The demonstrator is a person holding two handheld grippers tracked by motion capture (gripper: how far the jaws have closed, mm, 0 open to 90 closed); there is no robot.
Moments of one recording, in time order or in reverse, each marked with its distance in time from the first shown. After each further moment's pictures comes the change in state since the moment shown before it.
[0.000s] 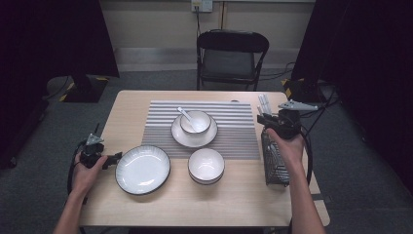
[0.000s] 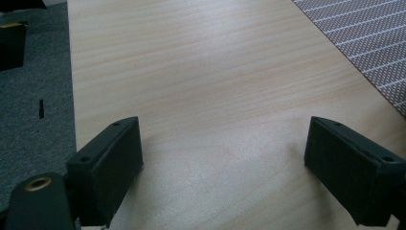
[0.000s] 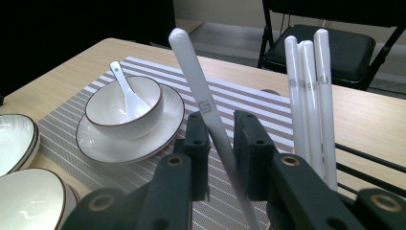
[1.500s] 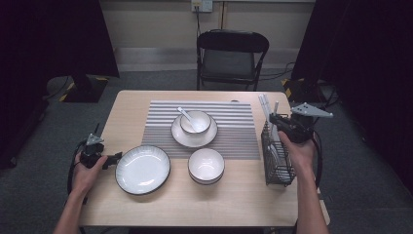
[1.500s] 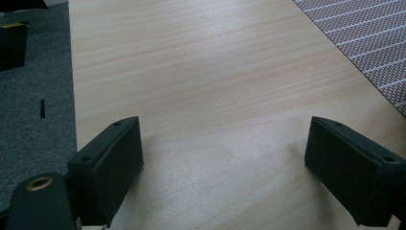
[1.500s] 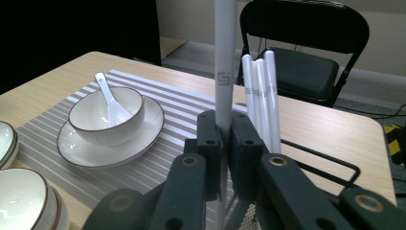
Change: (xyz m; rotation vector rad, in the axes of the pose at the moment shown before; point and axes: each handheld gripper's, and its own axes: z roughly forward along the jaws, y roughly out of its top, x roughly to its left) left arm 0.000 0.000 0.000 0.000 0.004 0.001; right arm -0.008 -0.005 -0.031 -0.086 -0.076 -0.036
